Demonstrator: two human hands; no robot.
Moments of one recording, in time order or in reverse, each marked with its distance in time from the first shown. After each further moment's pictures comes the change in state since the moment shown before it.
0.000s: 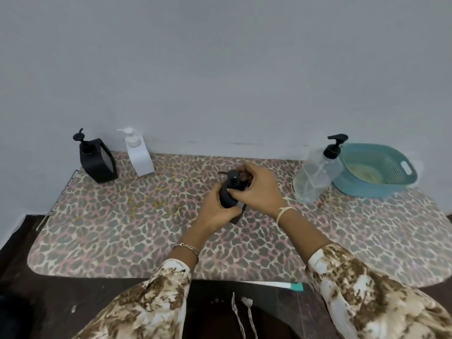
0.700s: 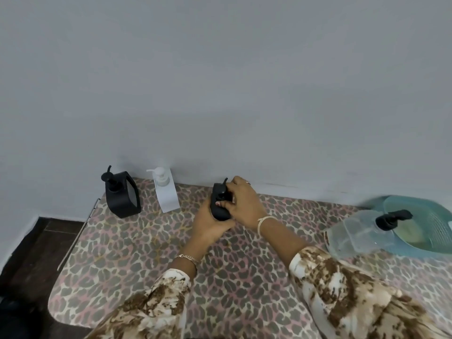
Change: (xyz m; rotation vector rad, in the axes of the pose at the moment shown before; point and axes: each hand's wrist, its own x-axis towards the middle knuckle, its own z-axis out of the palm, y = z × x) left_hand 0.087 0.005 -0.104 0.025 0.253 -0.185; right_hand 0.139 -0.049 0.082 -0.208 -0.262 -0.068
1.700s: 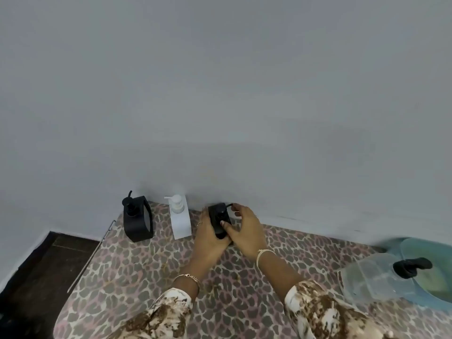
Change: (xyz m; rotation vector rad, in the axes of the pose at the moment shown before) left_hand 0.037 -0.010 -0.024 0.127 0.171 0.283; right_hand 0.011 -0.013 0.023 0.228 0.099 0.158
